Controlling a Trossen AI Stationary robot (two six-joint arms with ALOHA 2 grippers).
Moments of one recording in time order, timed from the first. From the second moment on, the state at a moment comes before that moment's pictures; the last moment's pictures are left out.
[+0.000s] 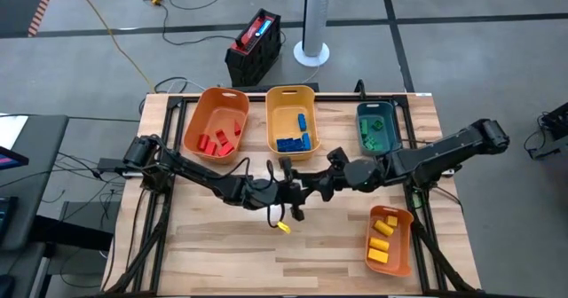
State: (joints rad) left arm -0.28 1.83 1.21 0.52 -0.65 0.38; right arm 0.27 1.27 0.92 -0.15 0.34 1.04
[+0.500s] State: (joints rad) left arm -0.28 1.82 1.22 0.52 -0.63 0.37; right arm 0.26 1.26 0.92 -0.11 0.34 1.01
